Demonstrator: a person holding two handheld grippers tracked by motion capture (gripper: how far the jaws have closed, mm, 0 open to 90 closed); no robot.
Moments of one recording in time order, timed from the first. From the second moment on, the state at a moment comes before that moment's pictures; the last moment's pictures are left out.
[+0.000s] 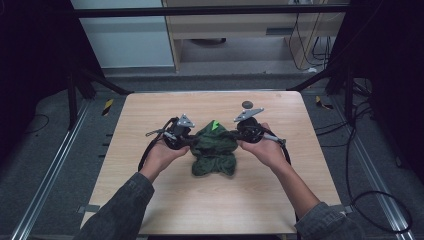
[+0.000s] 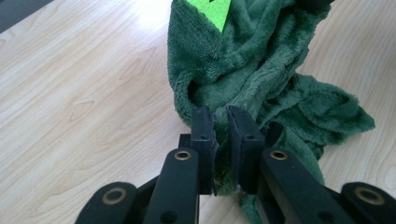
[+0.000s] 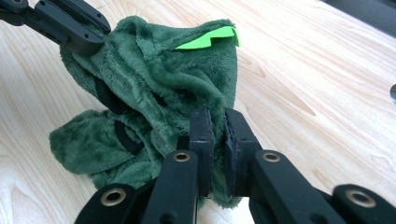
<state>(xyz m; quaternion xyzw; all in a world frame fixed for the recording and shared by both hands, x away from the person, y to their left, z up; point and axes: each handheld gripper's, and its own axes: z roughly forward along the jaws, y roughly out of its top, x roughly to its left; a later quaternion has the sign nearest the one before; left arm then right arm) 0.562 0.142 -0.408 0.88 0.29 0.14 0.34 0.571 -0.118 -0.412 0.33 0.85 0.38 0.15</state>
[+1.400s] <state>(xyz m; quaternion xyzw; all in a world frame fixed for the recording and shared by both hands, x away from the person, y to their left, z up) 0.532 0.141 -0.422 0.89 0.27 0.14 0.35 0.538 -0.116 -0.430 0.31 0.86 0.39 0.13</state>
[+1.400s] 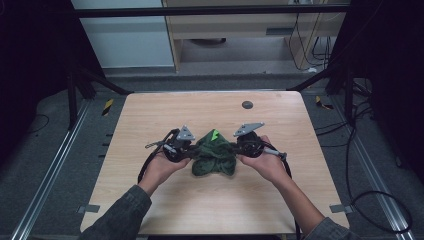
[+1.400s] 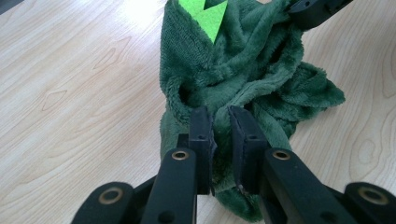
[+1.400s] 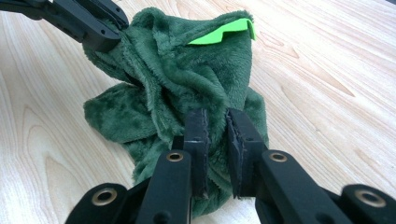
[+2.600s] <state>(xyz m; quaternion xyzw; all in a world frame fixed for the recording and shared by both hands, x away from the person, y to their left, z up) 0.509 0.147 -0.446 0.88 0.27 0.14 0.36 0.512 -0.115 -0.446 0.29 0.86 0.39 0.13</state>
